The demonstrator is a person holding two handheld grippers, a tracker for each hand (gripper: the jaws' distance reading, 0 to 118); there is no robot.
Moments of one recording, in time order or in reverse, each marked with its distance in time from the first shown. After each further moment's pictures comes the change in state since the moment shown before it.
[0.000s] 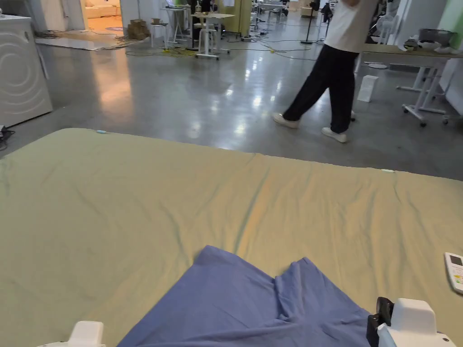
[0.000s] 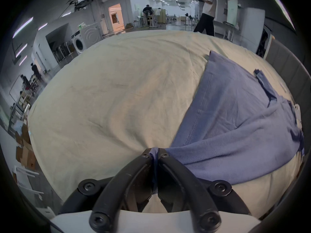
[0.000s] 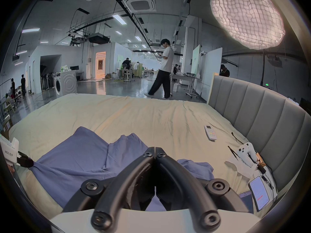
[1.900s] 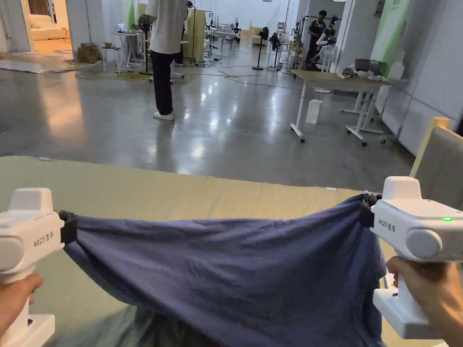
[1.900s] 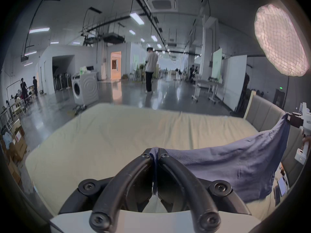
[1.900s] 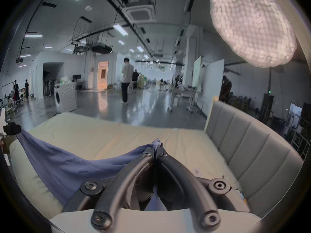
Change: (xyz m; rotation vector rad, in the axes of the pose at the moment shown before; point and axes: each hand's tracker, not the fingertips) left arm 0.032 0.226 0.170 0.574 -0.111 0.027; right arm 0.116 0.196 -0.049 0.136 0.007 0.005
